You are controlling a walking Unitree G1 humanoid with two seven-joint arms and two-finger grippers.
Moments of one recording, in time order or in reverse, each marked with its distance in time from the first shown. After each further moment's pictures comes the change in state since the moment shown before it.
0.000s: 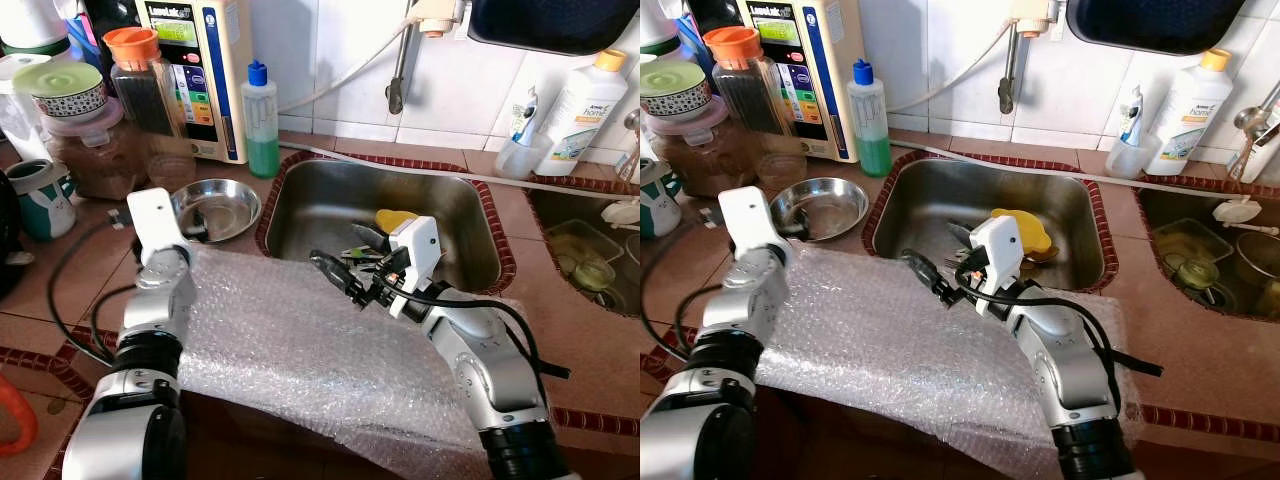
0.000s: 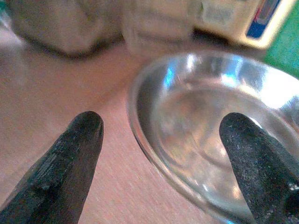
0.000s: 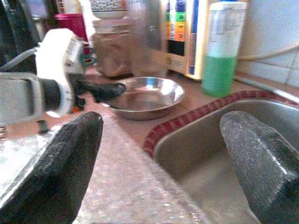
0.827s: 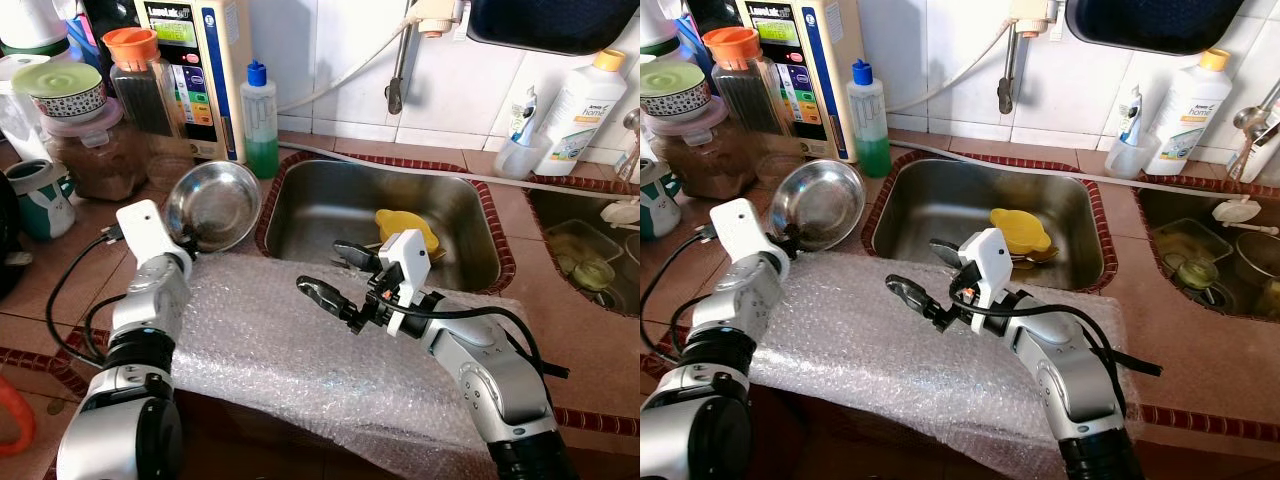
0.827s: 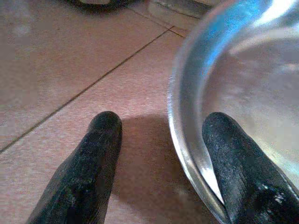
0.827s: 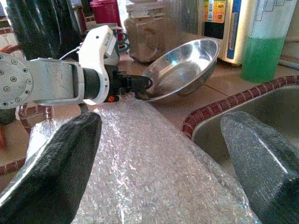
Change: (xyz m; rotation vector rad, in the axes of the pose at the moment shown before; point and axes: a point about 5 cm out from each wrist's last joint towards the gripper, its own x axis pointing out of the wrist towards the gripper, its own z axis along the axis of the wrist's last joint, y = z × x) left arm 0.004 0.016 -0.004 -0.107 0.098 0.047; right arm -0.005 0.013 -0.005 0.042 0.062 0.100
